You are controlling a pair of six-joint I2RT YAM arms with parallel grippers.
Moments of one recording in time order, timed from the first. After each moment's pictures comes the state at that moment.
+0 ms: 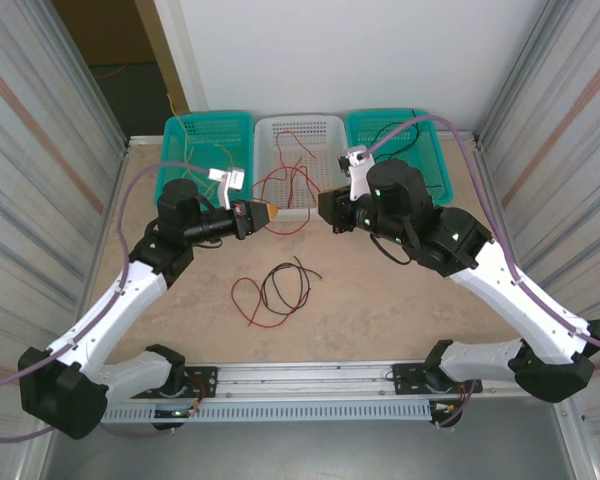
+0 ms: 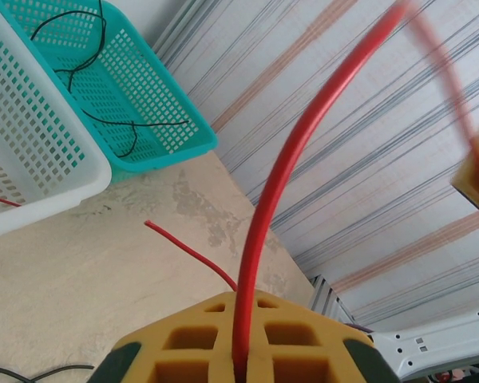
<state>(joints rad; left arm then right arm) -0.44 1.09 0.92 -0.06 0.69 -0.59 0.87 1.21 1.53 -0.74 0.12 0.41</state>
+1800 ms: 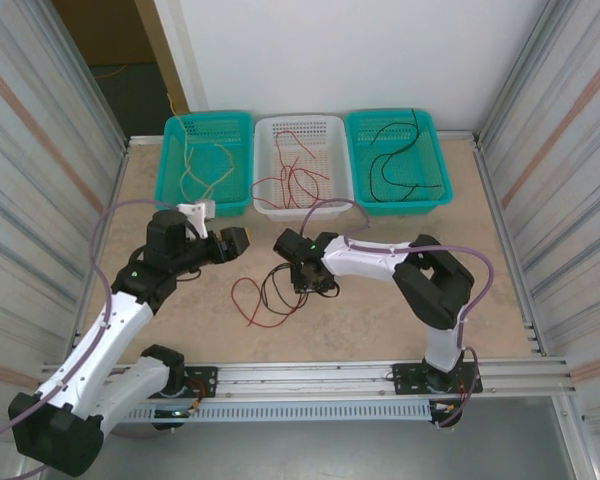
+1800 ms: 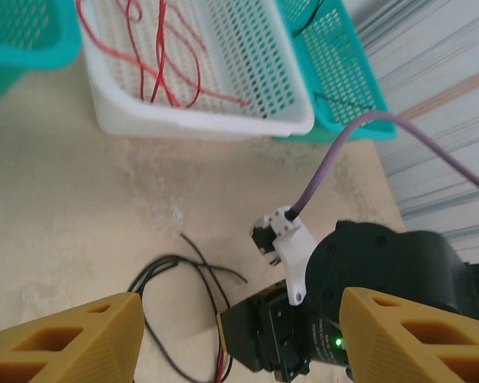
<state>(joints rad) -0.35 0.87 0.74 -0.40 0.37 -0.56 0.95 1.89 1.23 -0.71 0.09 0.86</state>
